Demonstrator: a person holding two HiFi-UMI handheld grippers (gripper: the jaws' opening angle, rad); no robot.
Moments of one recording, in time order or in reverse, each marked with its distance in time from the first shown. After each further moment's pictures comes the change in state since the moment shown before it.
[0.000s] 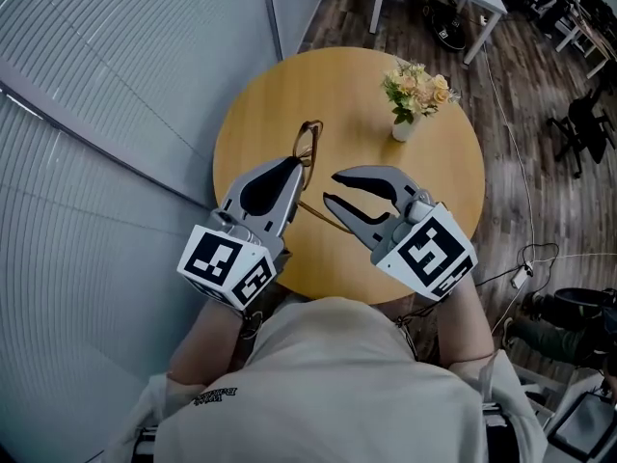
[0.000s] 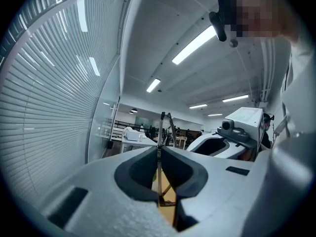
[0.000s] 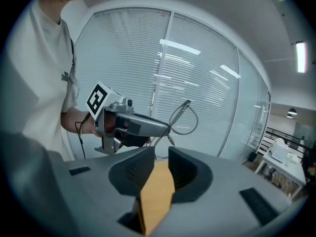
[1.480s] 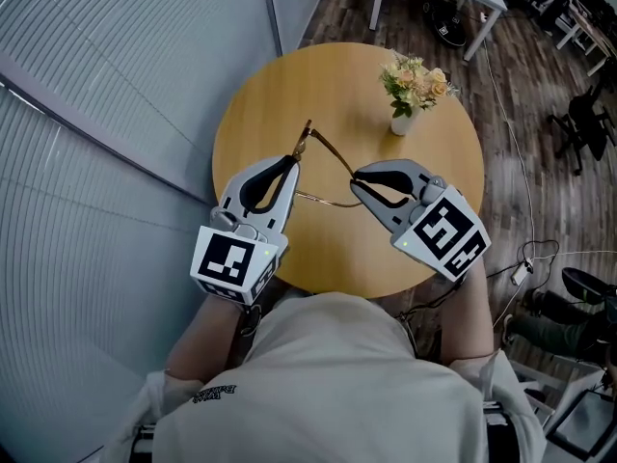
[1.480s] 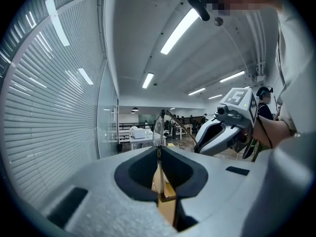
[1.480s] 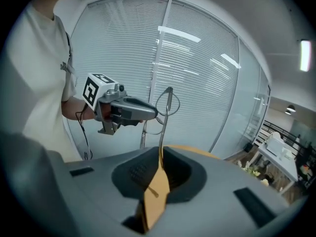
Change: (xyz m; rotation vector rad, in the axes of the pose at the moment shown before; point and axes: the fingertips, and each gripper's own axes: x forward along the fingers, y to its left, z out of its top) left arm -0.008 -0.002 -0.015 0.227 0.078 0.057; right arm -0.020 -0.014 -0.043 0.014 0.144 -0.003
